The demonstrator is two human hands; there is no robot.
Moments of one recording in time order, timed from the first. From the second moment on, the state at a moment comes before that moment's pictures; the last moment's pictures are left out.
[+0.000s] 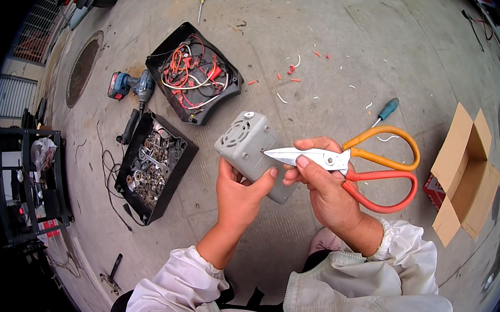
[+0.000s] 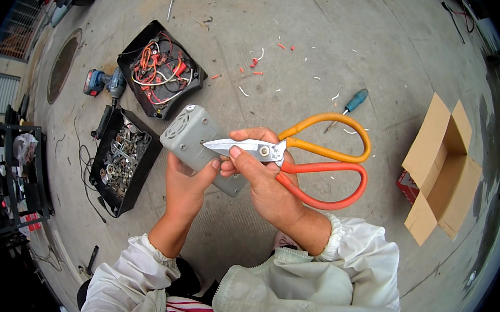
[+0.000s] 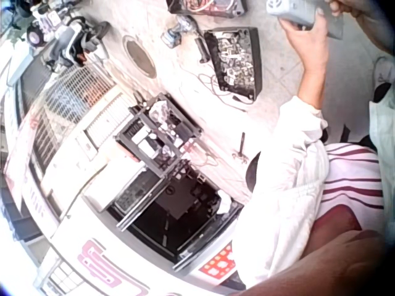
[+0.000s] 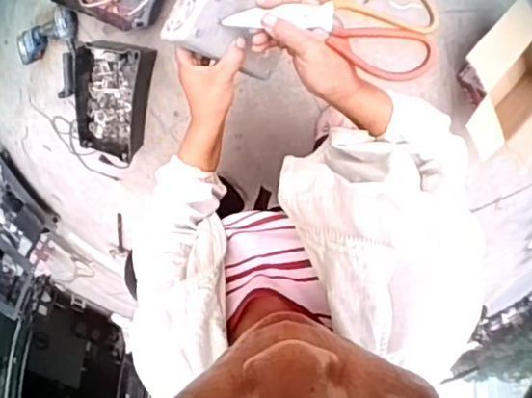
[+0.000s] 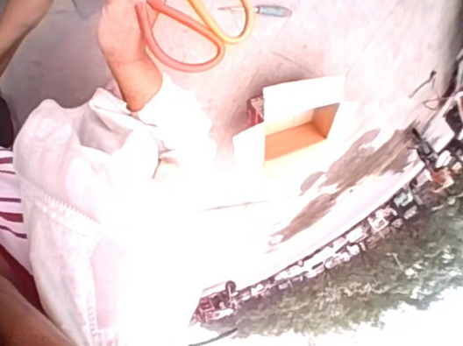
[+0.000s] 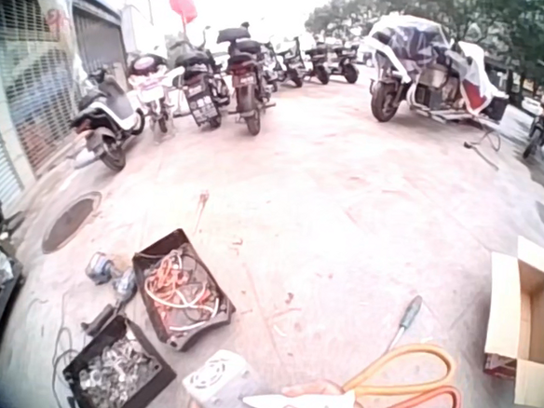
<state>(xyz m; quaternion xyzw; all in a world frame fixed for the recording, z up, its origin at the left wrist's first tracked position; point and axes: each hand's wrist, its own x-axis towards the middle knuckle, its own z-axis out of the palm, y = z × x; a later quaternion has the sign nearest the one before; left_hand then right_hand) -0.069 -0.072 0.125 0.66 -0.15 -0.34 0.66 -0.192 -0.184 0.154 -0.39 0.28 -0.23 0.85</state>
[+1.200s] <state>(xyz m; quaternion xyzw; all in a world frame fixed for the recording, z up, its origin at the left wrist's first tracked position) 0.045 -0.036 0.135 0.64 -0.20 -0.64 0.38 -0.181 -0.203 0.143 -0.89 -0.12 -0.21 0.40</state>
